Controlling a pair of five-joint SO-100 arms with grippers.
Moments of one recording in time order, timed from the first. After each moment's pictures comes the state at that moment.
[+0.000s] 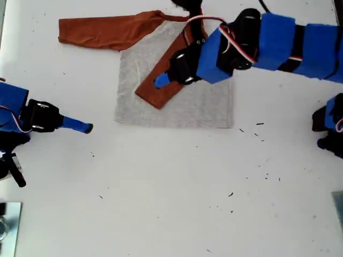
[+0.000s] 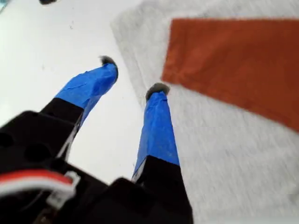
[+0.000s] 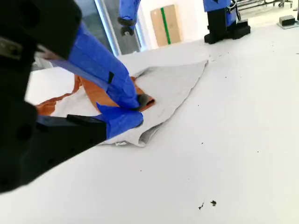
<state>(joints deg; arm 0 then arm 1) -2.1 206.1 185.4 58.6 10.5 18.8 89.6 63.3 70.8 -39.6</state>
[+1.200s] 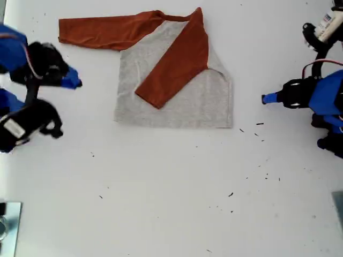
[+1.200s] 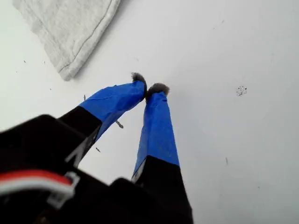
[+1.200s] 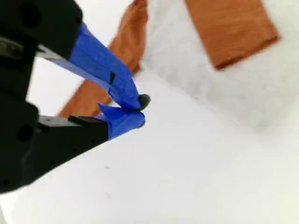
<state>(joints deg) -34.5 139.2 120.8 83.8 7.6 31.3 200.0 173.9 77.4 -32.3</state>
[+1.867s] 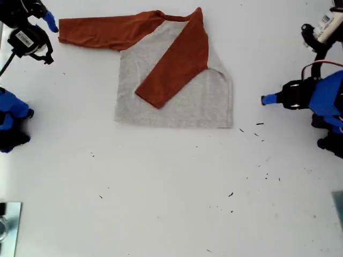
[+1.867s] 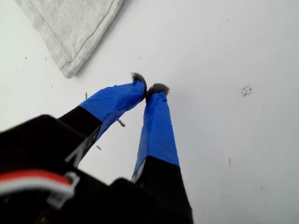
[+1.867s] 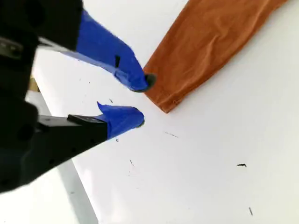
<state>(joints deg) -75.8 112.5 109.8 81.3 39.2 30.2 200.0 173.9 77.4 -32.3</state>
